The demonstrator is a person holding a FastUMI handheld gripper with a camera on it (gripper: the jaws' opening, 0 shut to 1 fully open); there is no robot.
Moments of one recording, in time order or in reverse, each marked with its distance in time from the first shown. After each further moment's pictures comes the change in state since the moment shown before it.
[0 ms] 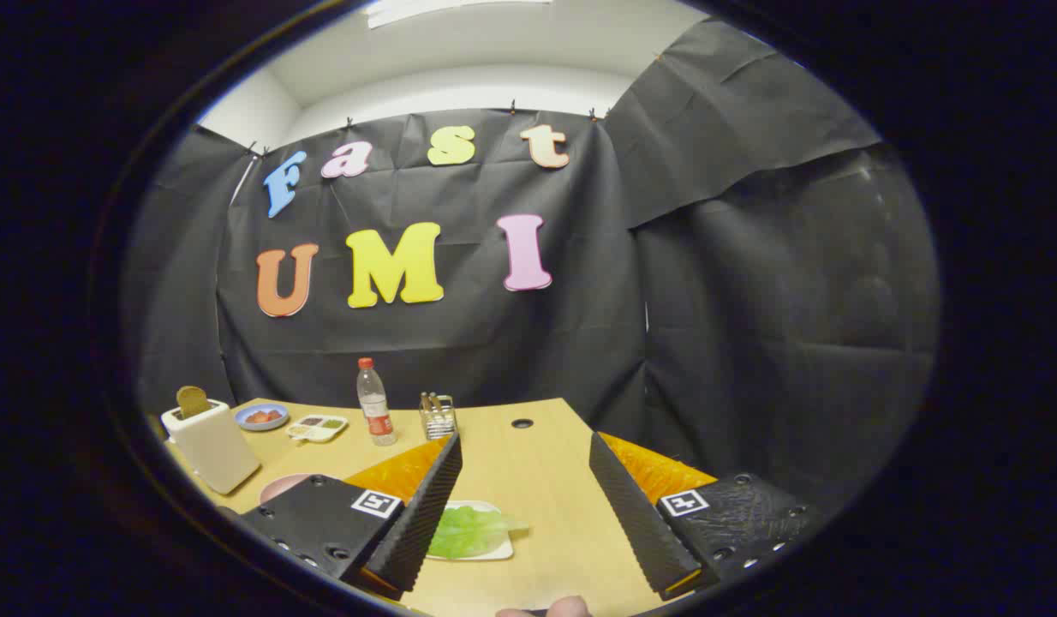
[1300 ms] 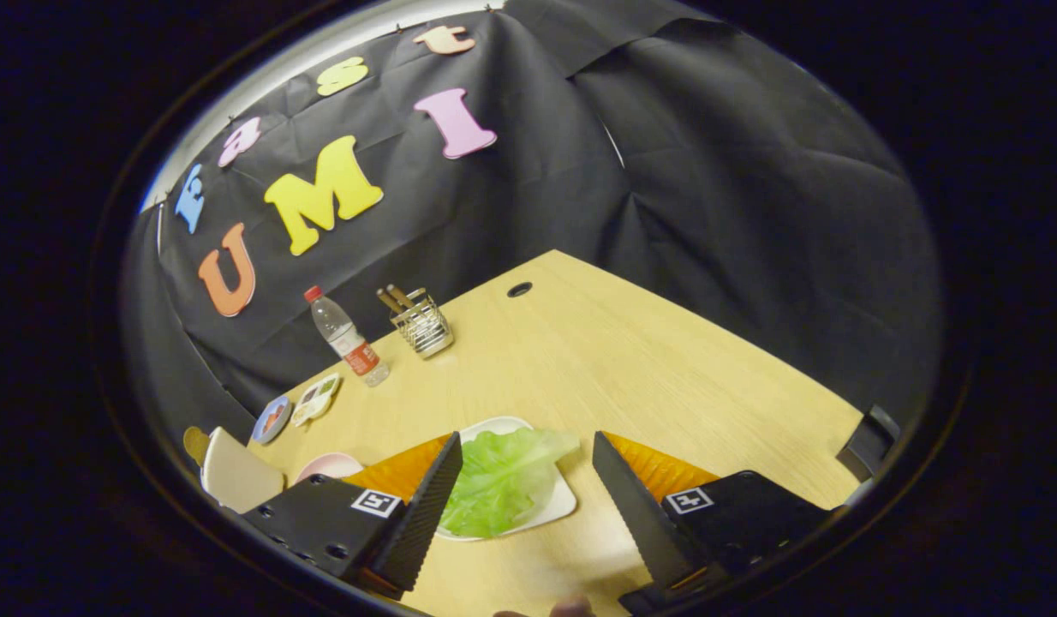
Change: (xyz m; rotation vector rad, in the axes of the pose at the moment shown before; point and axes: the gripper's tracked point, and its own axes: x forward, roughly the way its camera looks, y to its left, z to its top) arm 0.079 0.020 -0.139 0.369 0.459 -0.060
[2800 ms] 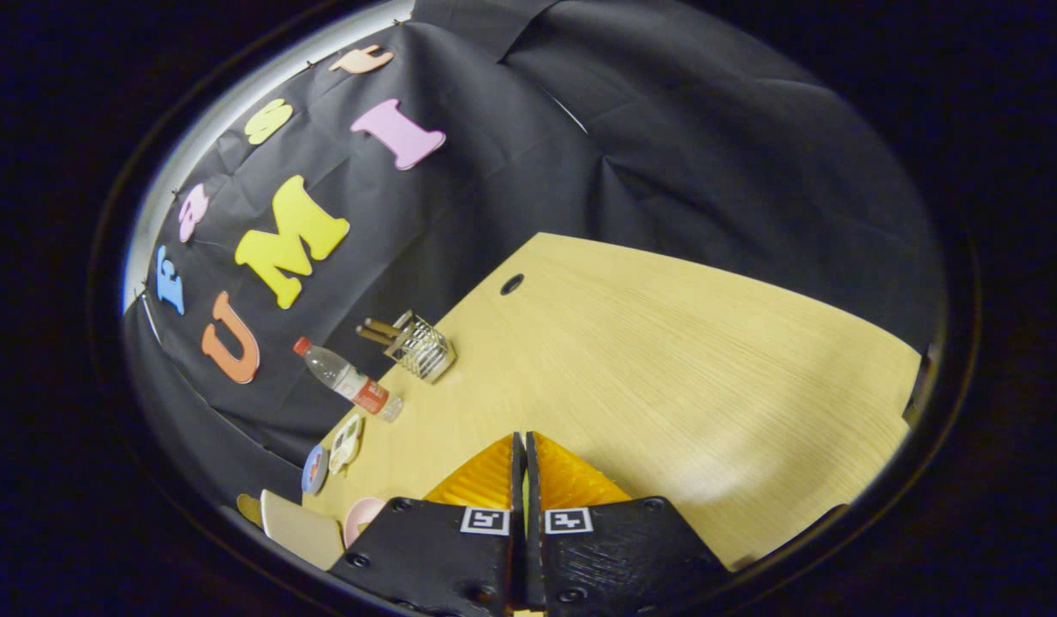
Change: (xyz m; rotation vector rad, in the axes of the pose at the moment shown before) arm 0.016 0.014 0.027 0.198 0.002 0.100
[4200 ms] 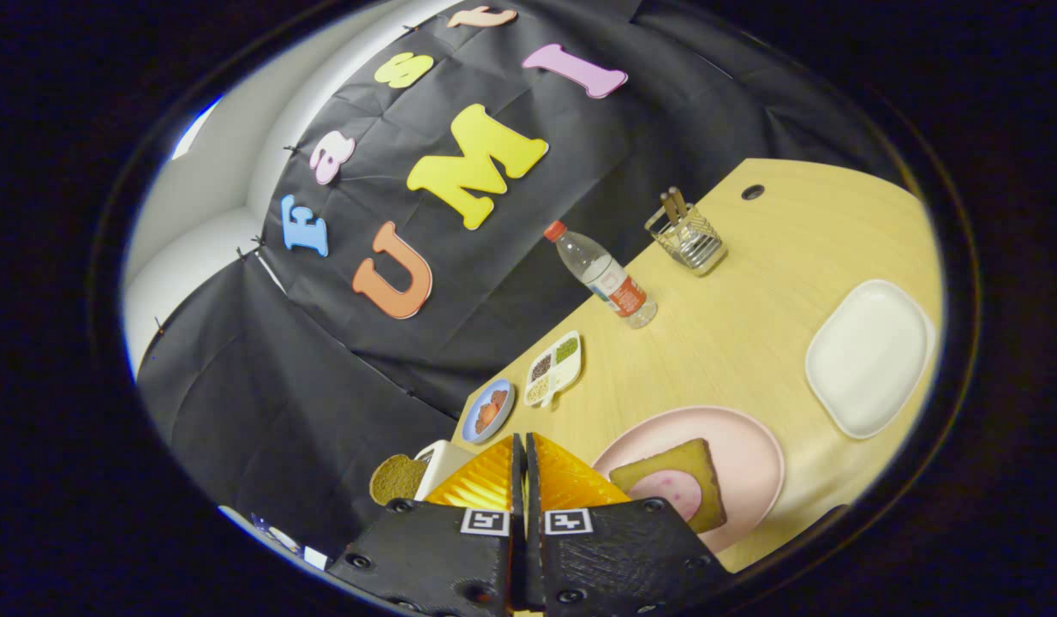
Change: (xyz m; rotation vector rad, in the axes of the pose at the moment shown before) arm -0.018 0.262 -0.172 -0.043 0.214 0.461
